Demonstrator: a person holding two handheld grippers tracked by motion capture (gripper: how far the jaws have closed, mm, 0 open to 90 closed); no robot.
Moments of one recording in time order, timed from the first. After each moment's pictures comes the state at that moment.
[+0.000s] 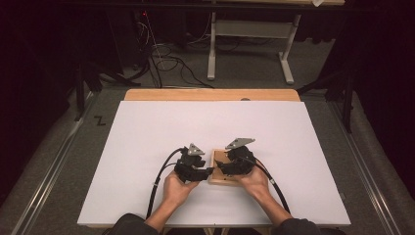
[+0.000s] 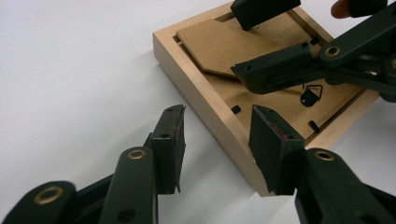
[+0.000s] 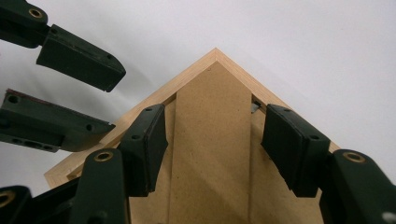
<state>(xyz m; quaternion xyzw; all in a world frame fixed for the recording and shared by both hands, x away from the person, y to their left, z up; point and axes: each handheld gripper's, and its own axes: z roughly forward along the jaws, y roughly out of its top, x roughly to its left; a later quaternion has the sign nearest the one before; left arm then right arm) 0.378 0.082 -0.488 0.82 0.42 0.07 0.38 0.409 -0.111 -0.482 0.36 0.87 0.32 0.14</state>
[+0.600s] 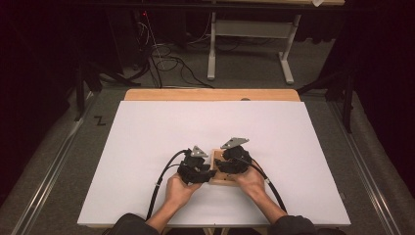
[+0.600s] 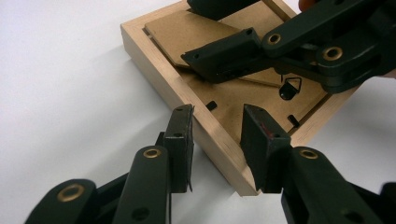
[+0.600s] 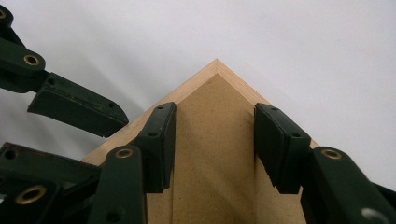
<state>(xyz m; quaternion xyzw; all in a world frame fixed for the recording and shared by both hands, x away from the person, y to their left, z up) 0.377 0.074 -0.492 0.83 0.40 0.04 0.39 0.410 -0.099 -0.483 0.35 0.87 0.31 0.17</state>
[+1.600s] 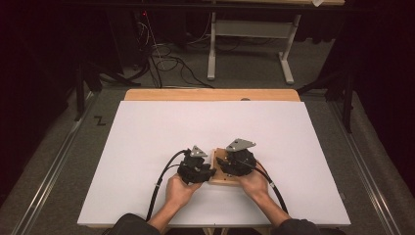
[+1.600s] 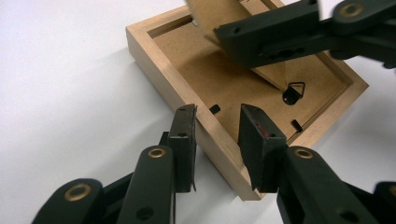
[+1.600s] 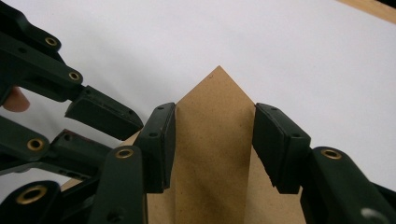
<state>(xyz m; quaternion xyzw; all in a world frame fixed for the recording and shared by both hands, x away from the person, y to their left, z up) 0.376 0.074 -0.494 0.82 0.41 0.05 0.39 0.394 -0.109 -0.468 0.33 0.85 0.35 0.19</state>
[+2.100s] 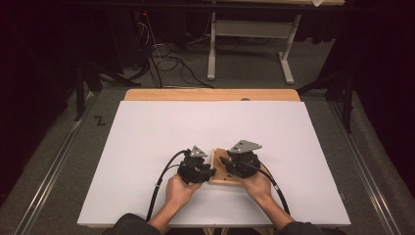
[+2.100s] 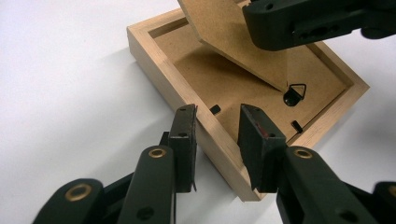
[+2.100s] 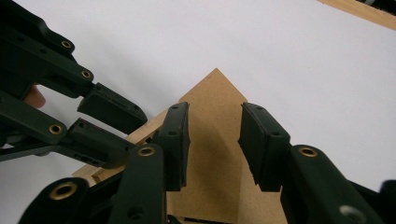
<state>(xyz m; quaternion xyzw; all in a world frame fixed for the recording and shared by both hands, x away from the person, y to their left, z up) 0.376 0.074 -0.494 0.82 0.41 0.05 0.39 0.388 -0.120 -0.465 0.34 0.85 0.36 0.19</state>
